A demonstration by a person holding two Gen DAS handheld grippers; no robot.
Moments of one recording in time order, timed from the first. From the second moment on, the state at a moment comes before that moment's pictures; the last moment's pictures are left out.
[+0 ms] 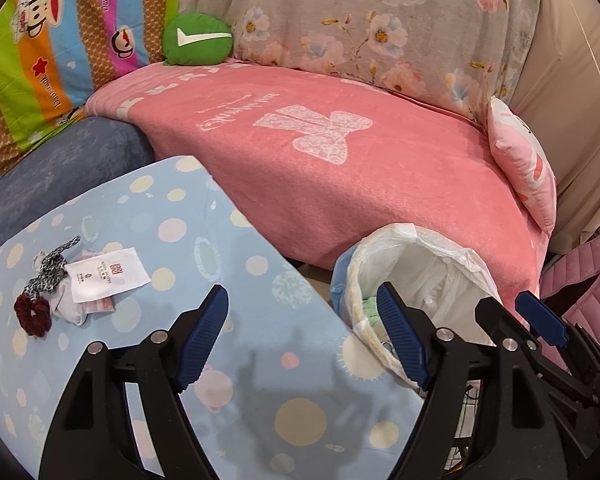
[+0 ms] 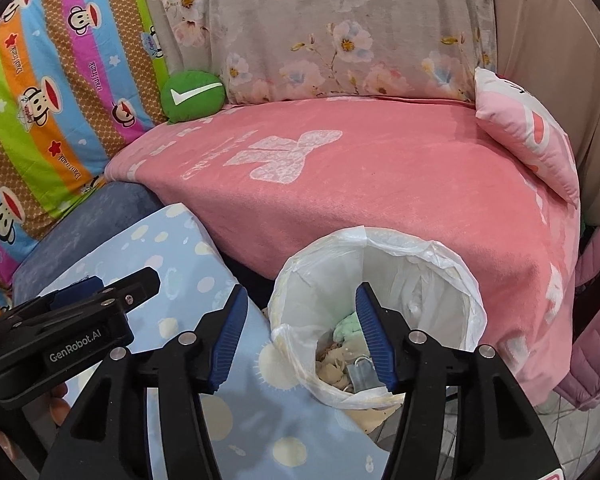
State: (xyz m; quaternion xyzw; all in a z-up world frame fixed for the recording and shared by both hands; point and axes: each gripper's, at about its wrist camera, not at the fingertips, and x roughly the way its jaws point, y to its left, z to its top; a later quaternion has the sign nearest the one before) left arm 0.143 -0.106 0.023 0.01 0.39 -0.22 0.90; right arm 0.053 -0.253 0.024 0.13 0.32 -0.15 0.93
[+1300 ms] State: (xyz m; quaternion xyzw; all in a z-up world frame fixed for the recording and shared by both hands) left arm 0.185 0.162 -0.060 -0.09 0.45 -0.01 0.89; right arm 0.114 -0.071 -0.025 0.08 0.39 -0.03 0.92
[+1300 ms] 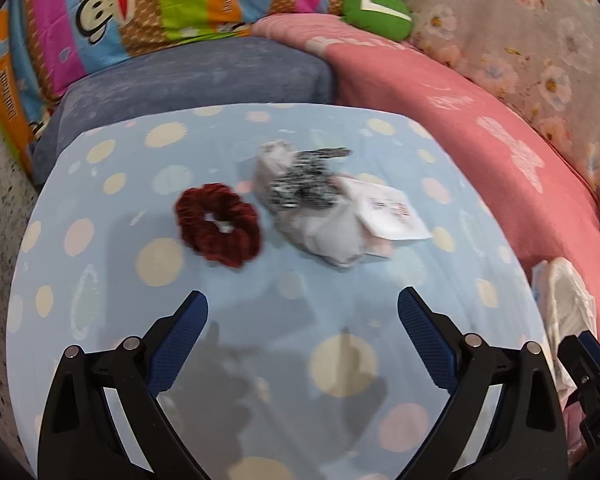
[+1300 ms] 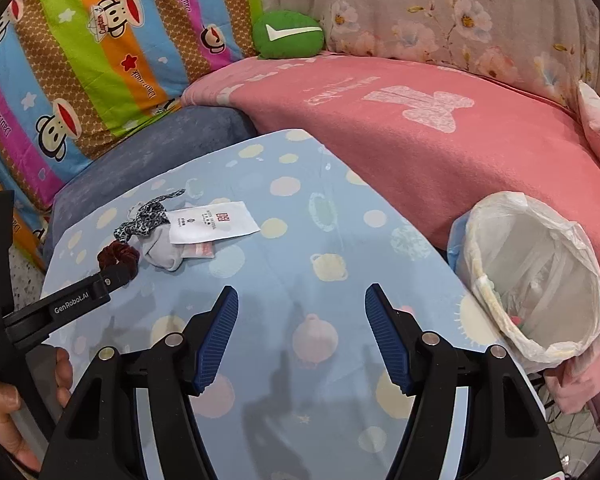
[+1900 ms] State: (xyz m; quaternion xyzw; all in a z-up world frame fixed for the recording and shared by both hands) left arm 0.258 0.232 -0.104 -0.16 0.49 -0.02 0.85; right arm 0.196 0.030 -0.052 0.07 0.42 0.06 0.90
